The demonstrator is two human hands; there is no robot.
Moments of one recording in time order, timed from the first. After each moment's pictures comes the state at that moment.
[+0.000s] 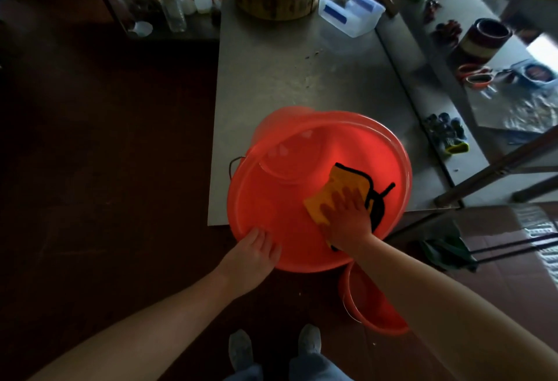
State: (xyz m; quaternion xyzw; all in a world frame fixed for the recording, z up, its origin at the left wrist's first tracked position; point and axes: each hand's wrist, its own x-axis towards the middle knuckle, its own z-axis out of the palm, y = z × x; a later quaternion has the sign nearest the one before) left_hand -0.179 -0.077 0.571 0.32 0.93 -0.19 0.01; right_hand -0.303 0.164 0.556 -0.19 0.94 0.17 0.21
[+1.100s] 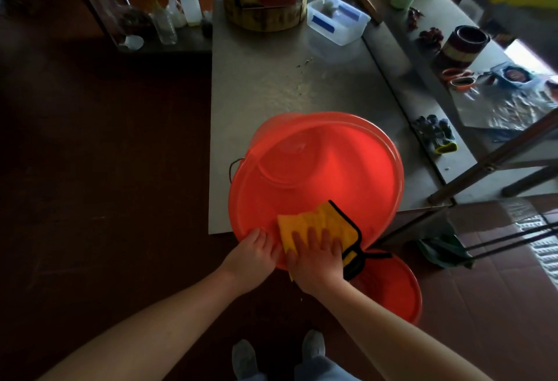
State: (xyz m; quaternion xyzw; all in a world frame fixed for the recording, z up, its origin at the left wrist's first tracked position) left_hand -0.189 -0.082 0.579 0.34 0.92 -0.20 0.00; right_hand -0.207 0.098 0.563 -0.09 0.96 0.01 0.27
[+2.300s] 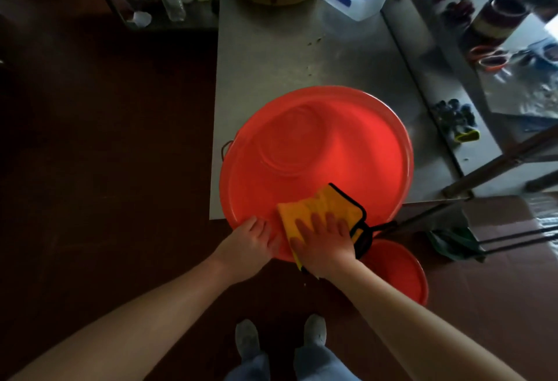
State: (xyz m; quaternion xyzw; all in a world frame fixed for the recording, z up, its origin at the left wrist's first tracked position) left_hand -0.194 -0.085 0.571 0.36 0.92 -0.16 -0.02; right_hand -0.234 0.114 0.572 -0.14 0.94 0.01 0.32
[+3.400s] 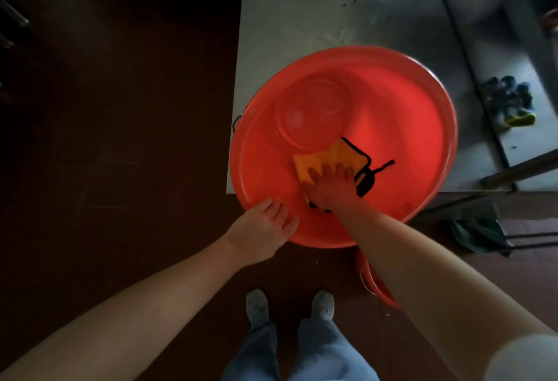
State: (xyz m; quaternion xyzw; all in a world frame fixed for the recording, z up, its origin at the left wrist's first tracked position) left_hand -0.187 -0.095 0.552 0.33 0.94 -0.13 -0.03; right_hand -0.330 0.076 0.503 -0.16 0.94 0.03 0.30
